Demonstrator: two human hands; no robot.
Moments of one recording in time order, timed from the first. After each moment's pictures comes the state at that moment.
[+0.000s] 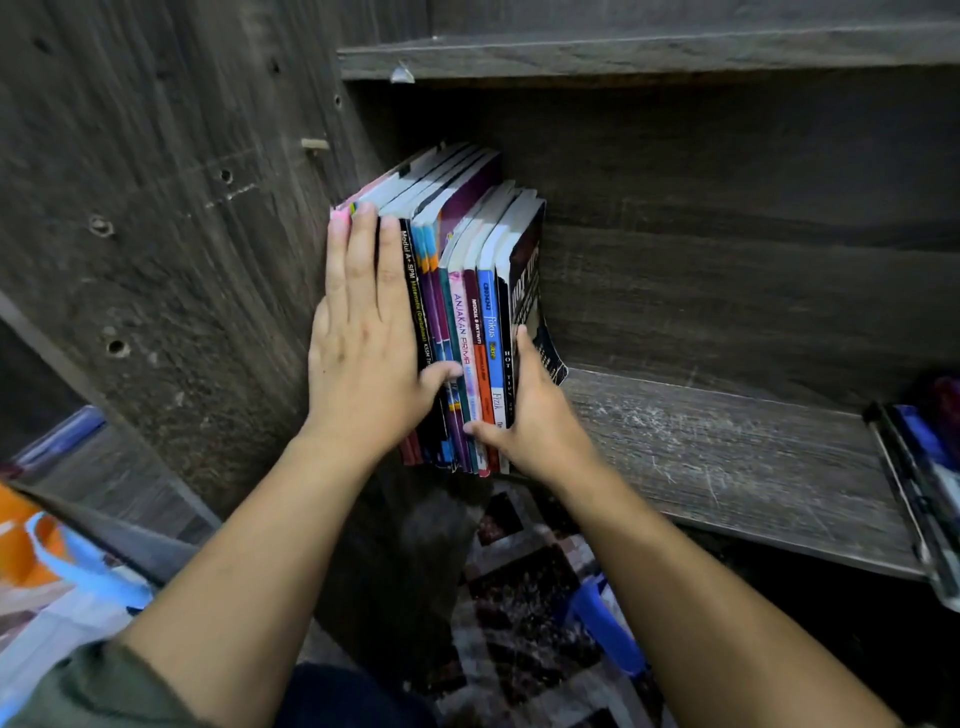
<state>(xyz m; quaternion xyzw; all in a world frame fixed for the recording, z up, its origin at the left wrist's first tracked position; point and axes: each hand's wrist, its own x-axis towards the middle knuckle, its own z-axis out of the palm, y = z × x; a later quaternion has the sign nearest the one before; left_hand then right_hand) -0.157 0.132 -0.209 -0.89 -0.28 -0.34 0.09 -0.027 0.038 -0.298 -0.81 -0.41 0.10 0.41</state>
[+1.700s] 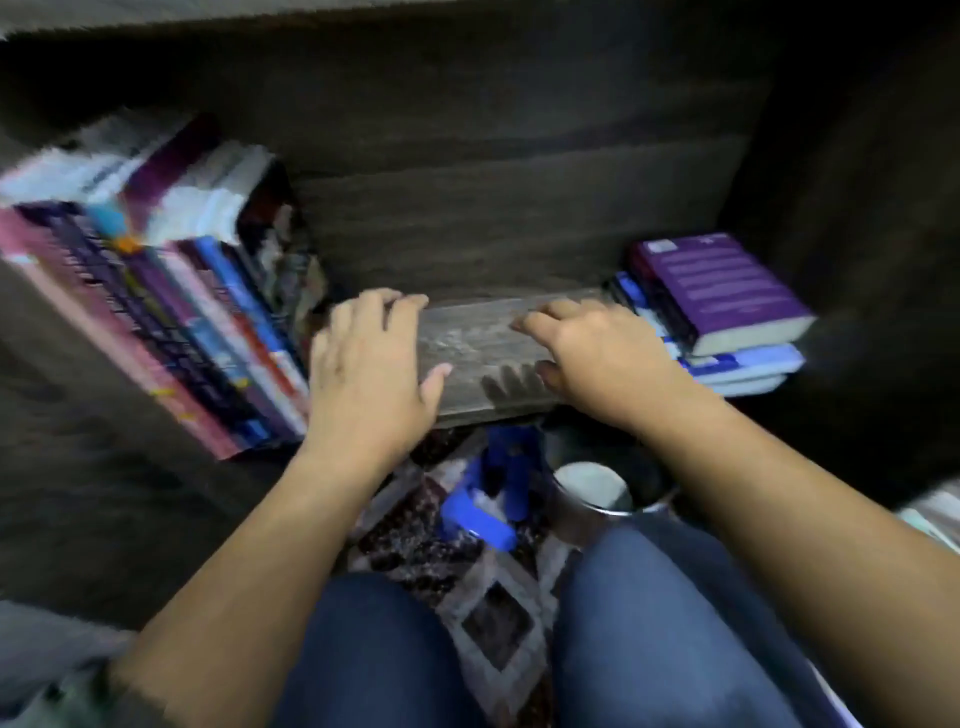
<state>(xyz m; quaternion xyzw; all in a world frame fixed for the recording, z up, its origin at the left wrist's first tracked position) -0.111 -0.018 -0.226 -0.97 -0.10 -0.23 -0.02 -0.012 -0.199 -0.228 -0.92 -0.38 -0.08 -0.01</state>
